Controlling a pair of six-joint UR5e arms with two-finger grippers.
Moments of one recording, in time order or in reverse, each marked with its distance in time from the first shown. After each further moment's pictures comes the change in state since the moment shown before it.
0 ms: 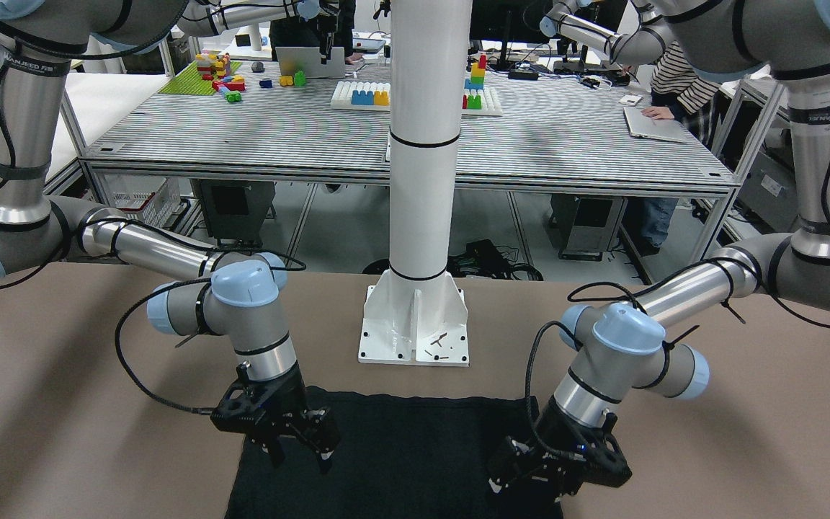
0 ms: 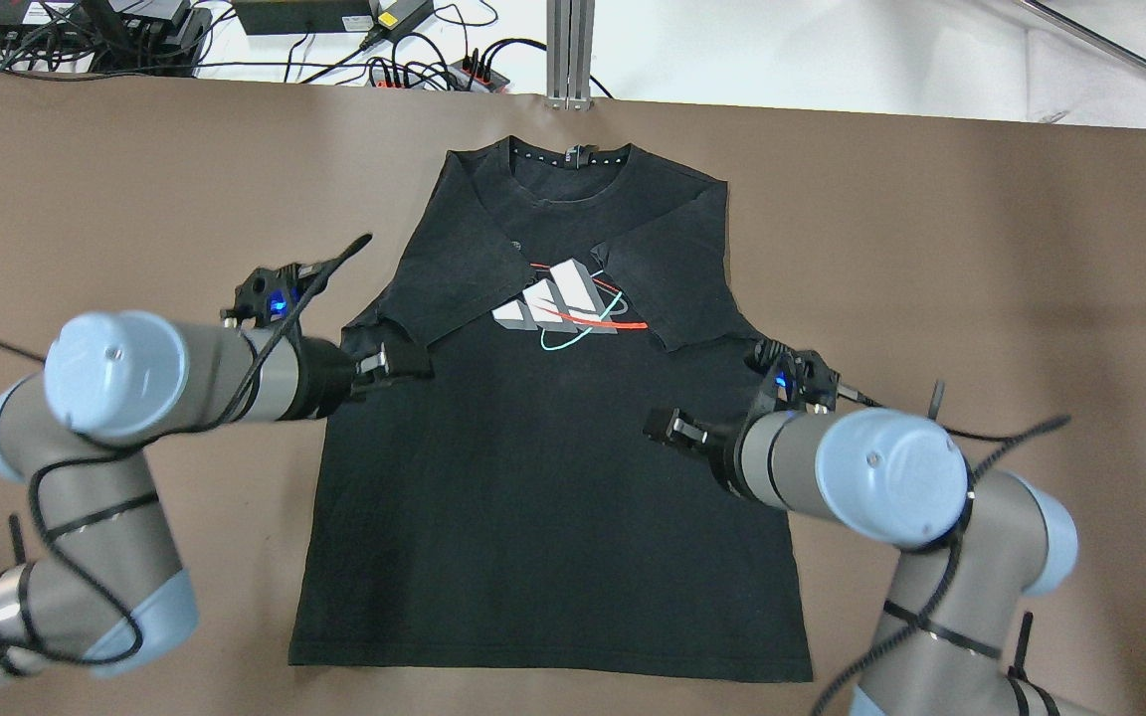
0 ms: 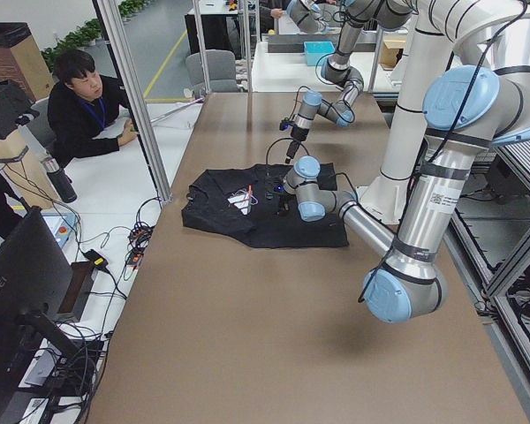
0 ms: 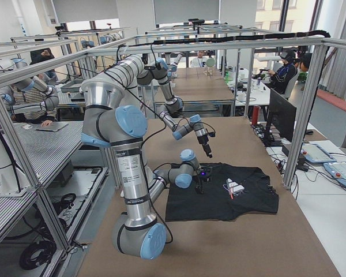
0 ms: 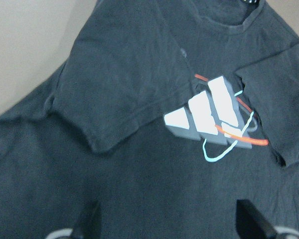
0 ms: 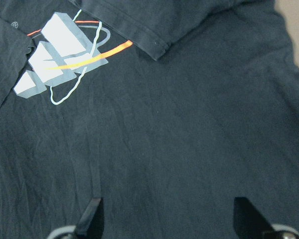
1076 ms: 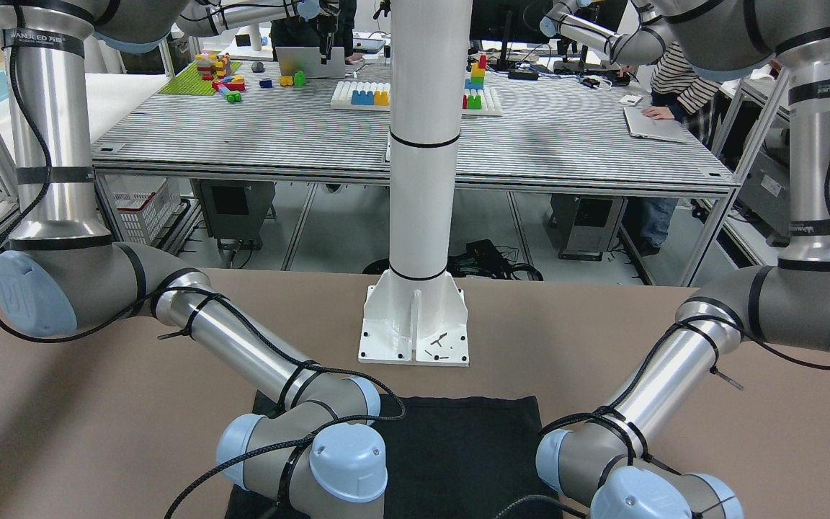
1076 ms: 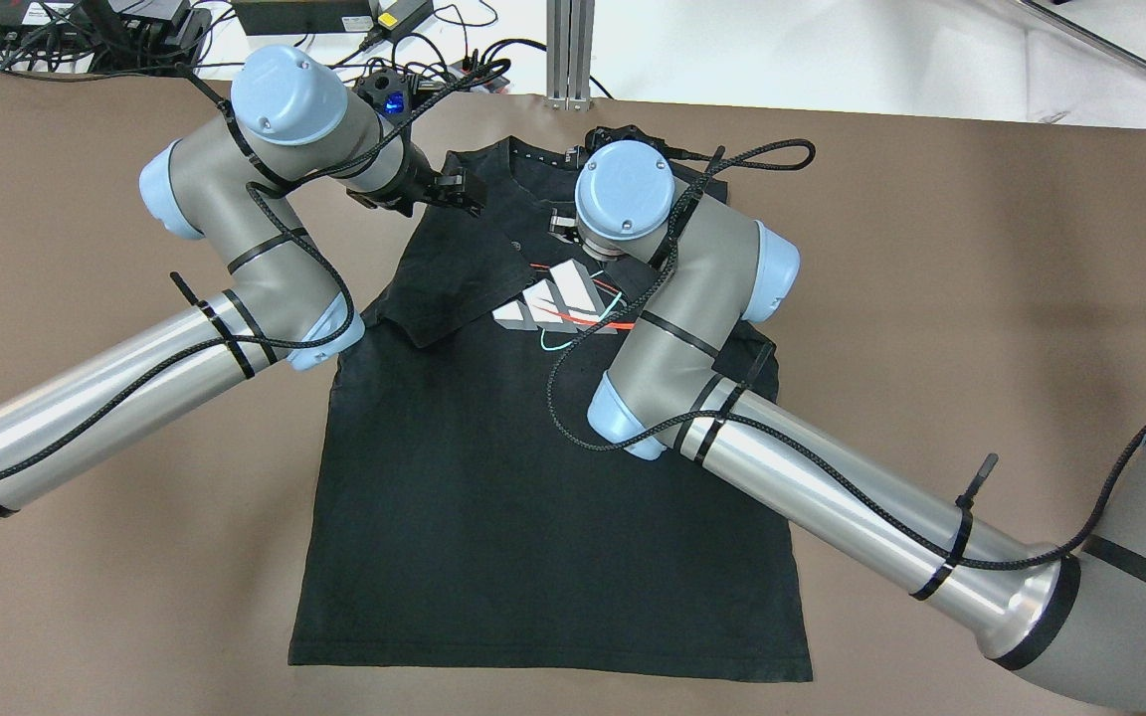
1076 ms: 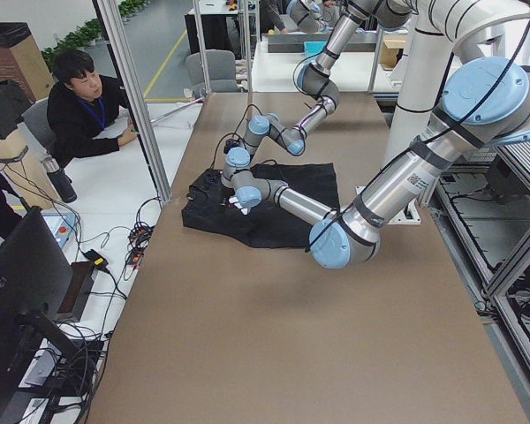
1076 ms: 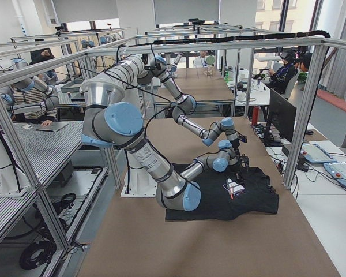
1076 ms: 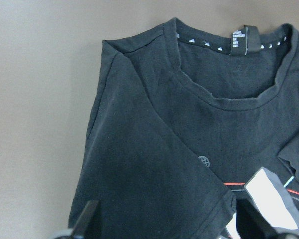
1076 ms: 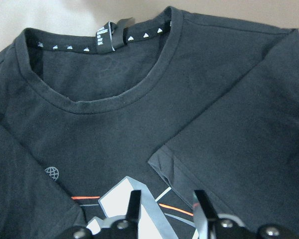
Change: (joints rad) left arm -0.247 -0.478 0.671 -0.002 -0.207 0.472; right arm 0.198 0.626 -0.817 0.008 -0.032 -0.354
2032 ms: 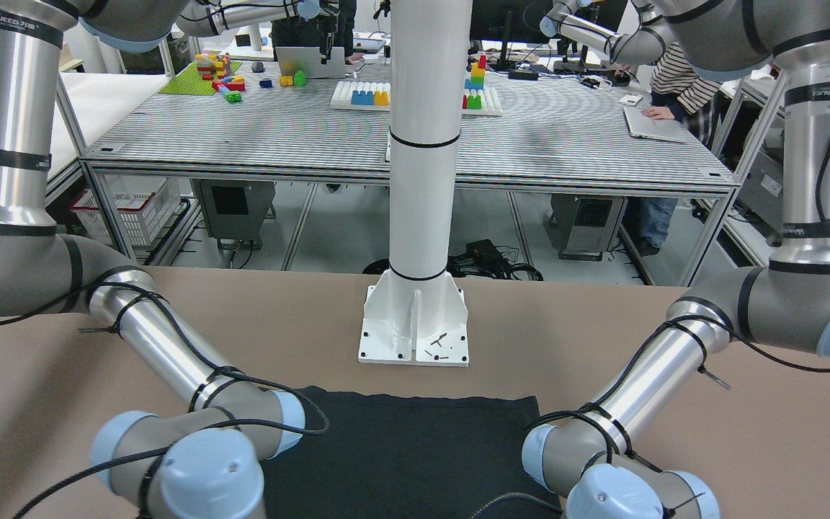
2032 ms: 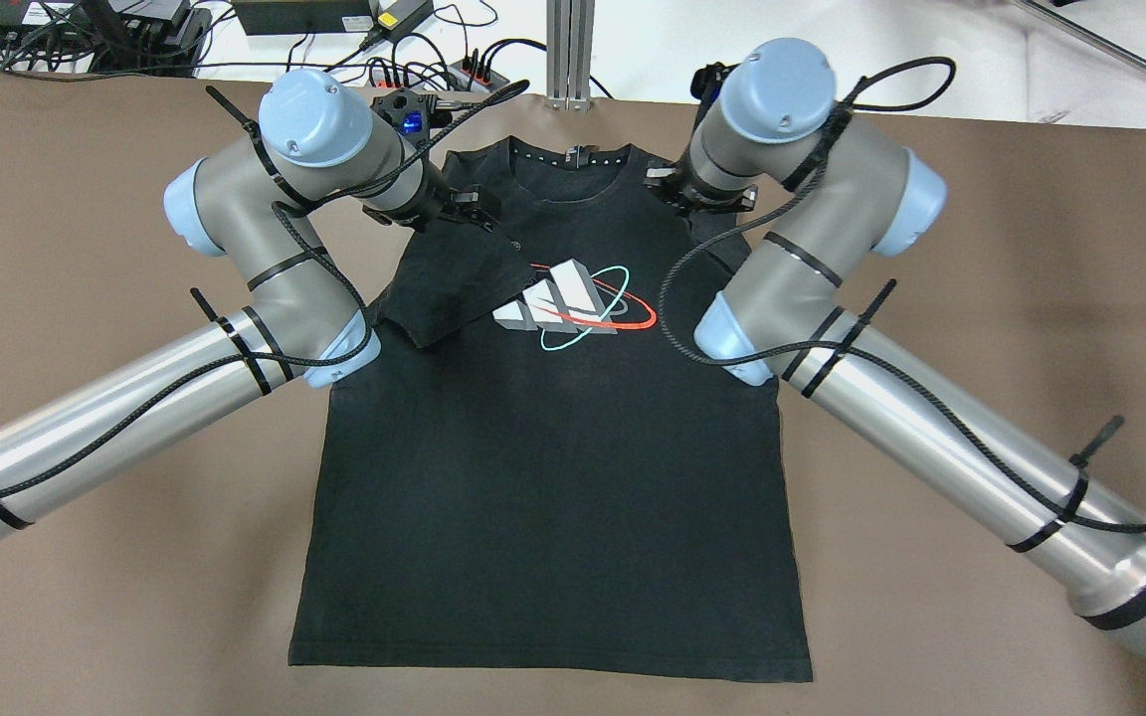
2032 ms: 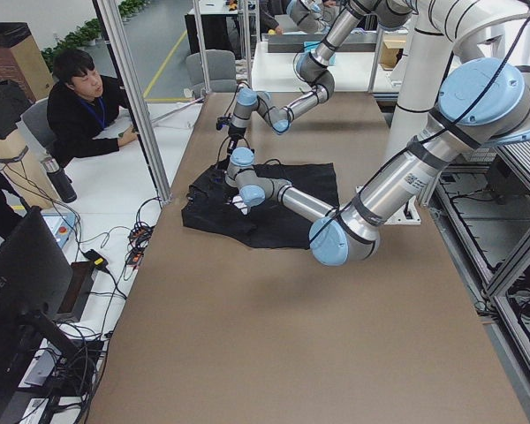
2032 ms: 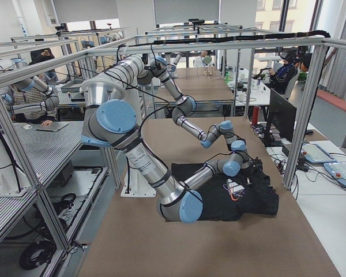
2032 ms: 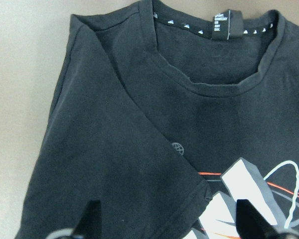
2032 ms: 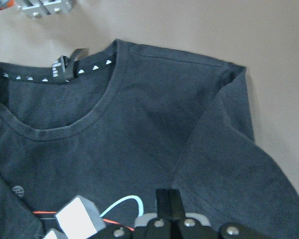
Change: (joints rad) left arm 0.030 -0.011 0.015 0.005 0.026 -0.024; right arm 0.152 -0.102 0.113 -0.023 0.231 -0.080
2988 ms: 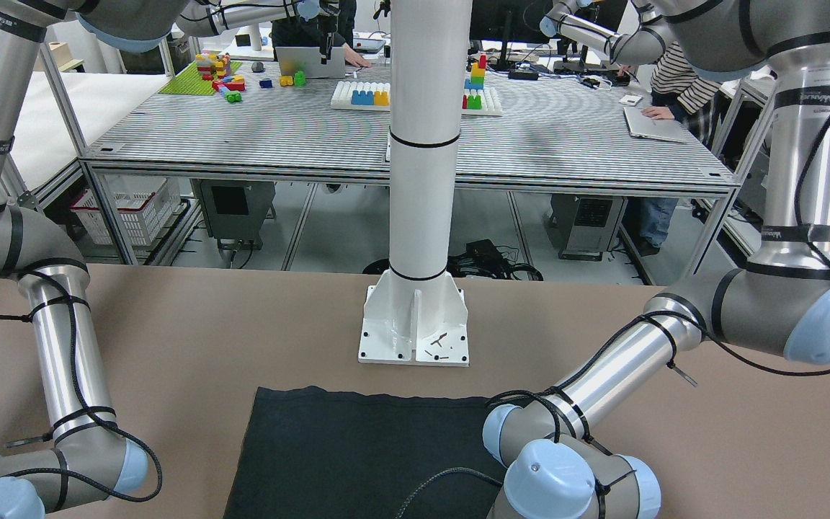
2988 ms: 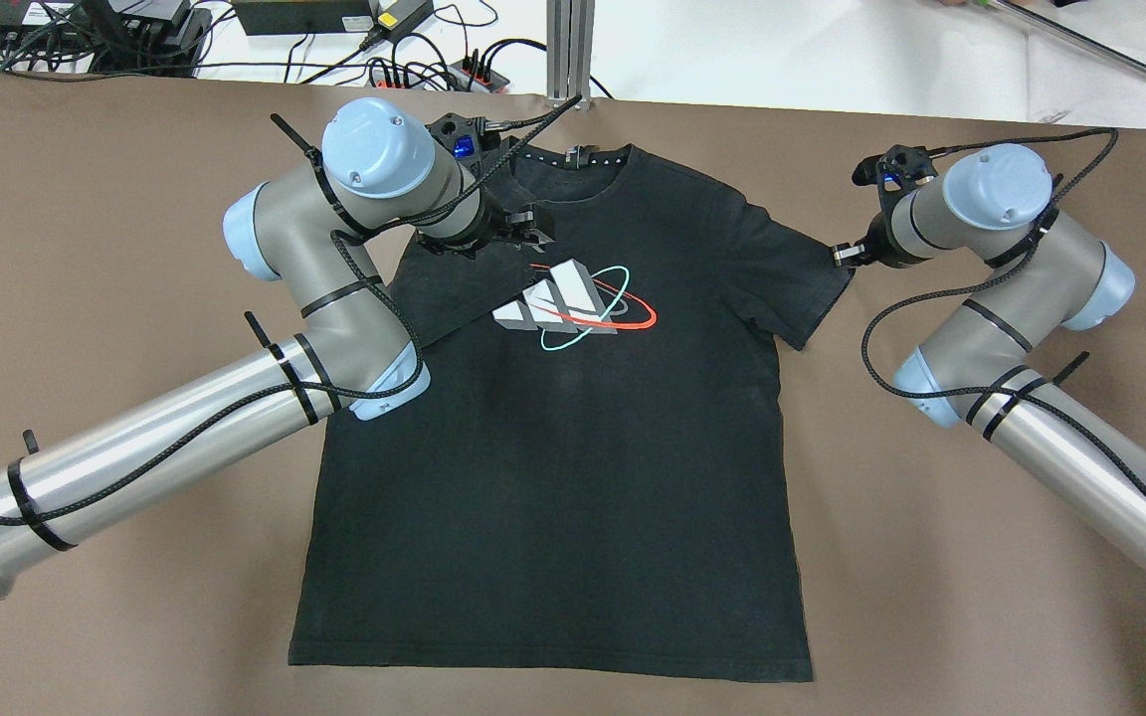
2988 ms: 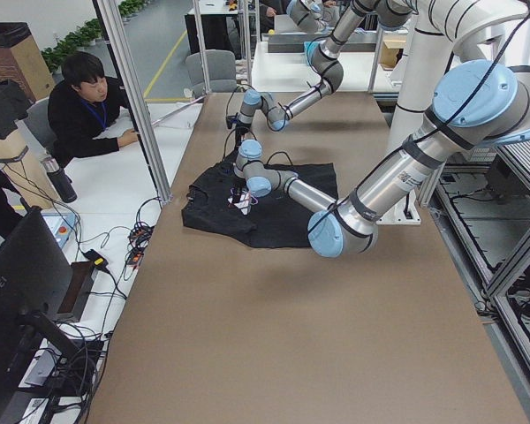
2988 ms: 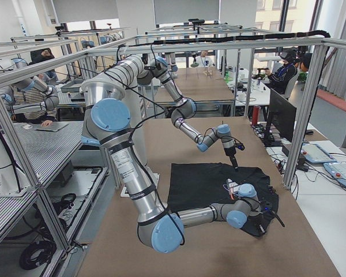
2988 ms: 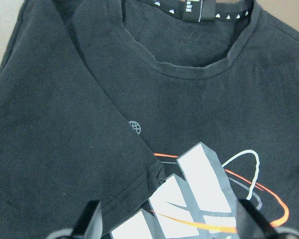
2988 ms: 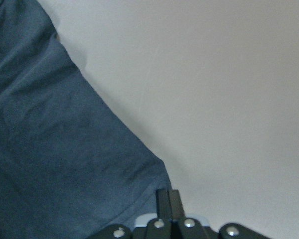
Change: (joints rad) left arm 0.067 -0.055 0.003 0.011 0.035 -0.144; right arm 0.118 -0.314 -0.093 0.339 0.071 -0.532
